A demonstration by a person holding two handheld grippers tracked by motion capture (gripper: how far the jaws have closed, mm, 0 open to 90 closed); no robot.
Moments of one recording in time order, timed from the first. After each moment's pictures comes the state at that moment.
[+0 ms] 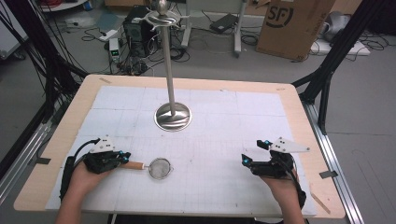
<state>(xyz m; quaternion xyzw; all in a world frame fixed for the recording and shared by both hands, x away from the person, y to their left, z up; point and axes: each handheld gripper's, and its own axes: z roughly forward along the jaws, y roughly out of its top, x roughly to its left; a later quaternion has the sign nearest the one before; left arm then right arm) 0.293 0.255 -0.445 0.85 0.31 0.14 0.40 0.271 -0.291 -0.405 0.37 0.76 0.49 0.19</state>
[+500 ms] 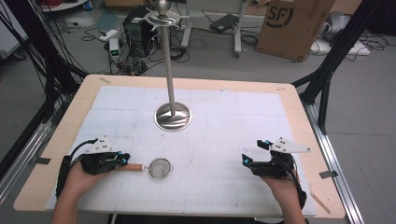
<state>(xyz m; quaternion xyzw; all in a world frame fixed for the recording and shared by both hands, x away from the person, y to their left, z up) 0.289 0.257 -0.437 0.85 0.29 0.13 0.42 0.271 -0.291 -0.405 0.37 0.76 0.49 0.20</state>
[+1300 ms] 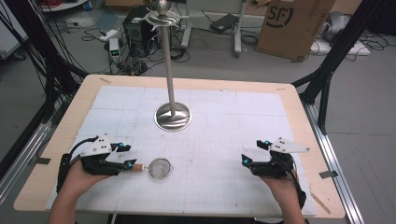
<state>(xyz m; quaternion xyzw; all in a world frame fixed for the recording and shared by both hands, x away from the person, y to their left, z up) 0.278 0.242 -0.407 0.84 0.23 0.15 0.46 0.271 -0.290 -0.406 0.37 0.76 0.49 0.19</state>
